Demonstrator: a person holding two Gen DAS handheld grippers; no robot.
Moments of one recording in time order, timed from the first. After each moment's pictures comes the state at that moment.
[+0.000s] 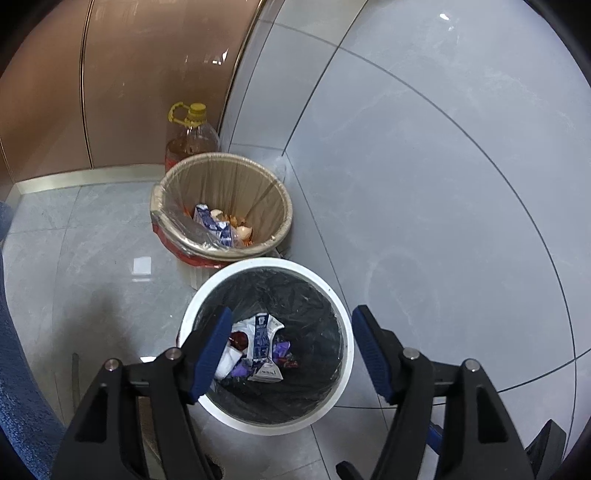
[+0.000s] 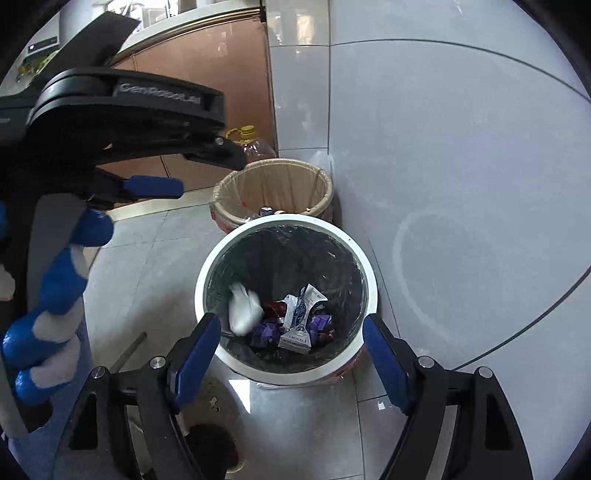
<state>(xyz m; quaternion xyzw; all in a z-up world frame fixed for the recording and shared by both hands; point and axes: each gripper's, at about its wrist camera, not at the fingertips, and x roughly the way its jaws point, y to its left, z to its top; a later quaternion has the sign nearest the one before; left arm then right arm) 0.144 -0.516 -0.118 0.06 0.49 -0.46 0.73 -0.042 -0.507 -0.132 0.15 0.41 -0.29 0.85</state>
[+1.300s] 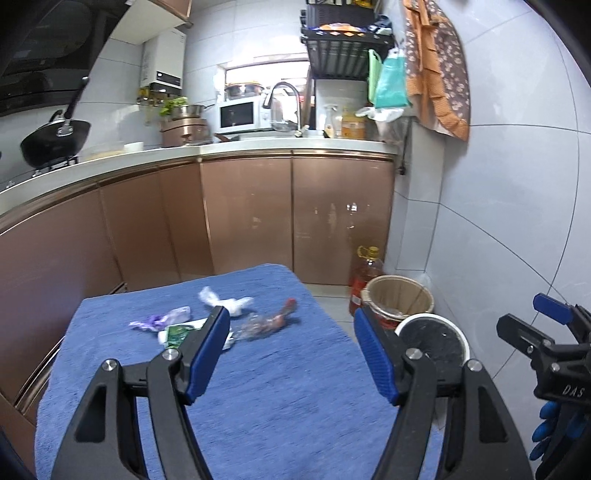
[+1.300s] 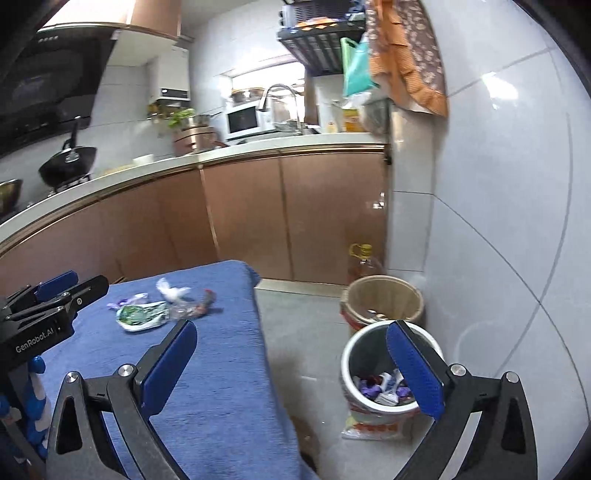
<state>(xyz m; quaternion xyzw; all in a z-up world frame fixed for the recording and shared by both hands) -0.007 -0.129 0.048 0.06 0.22 -0.23 0.95 -0.103 -0.320 0.033 0.08 0.23 -0.12 0.96</state>
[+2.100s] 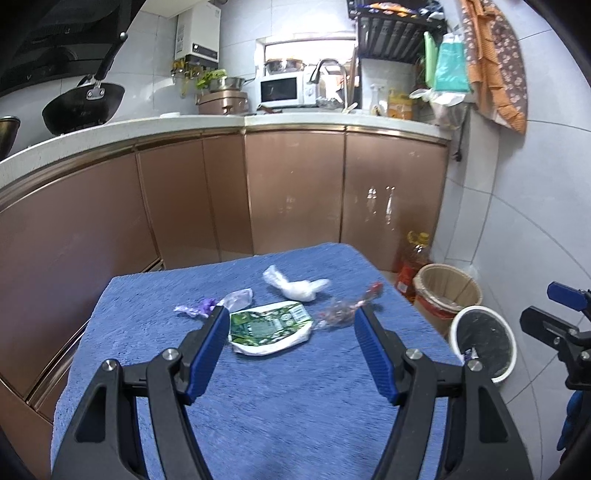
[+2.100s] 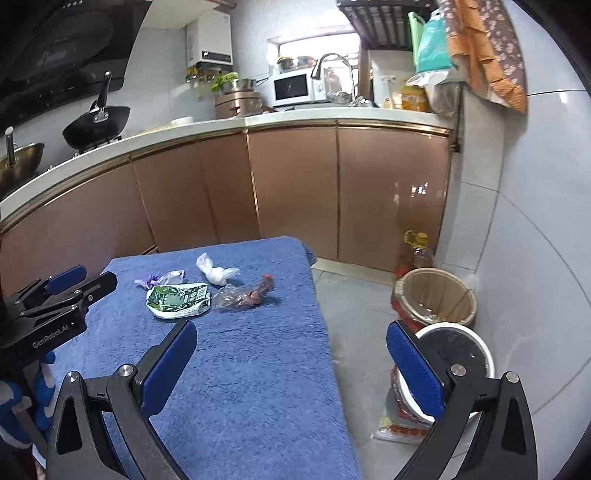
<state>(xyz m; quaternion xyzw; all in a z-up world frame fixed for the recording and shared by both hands) 0.079 -0.067 0.008 0.07 0.26 -0.17 0.95 -0.011 -0.275 0.014 0.05 0.29 -0.05 0.95</state>
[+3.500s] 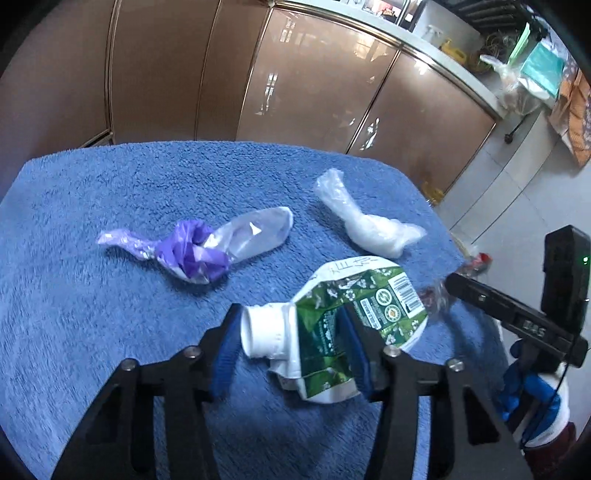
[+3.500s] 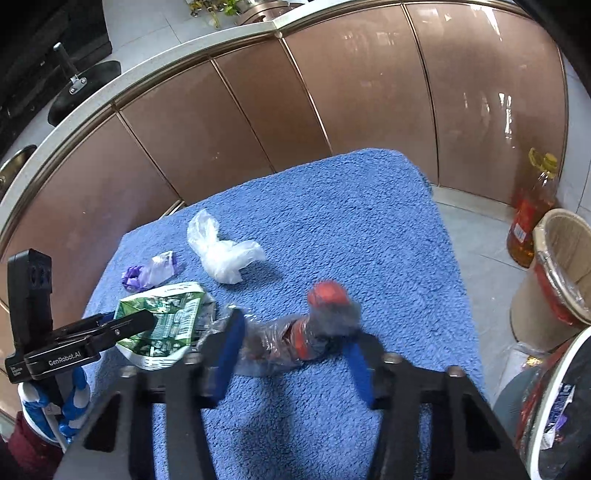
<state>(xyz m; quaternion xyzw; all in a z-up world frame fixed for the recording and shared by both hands) 0.258 -0.033 -0.120 -0.05 0.47 -0.22 0.86 0.207 -0.281 -0.119 0.16 0.41 0.12 0.89</state>
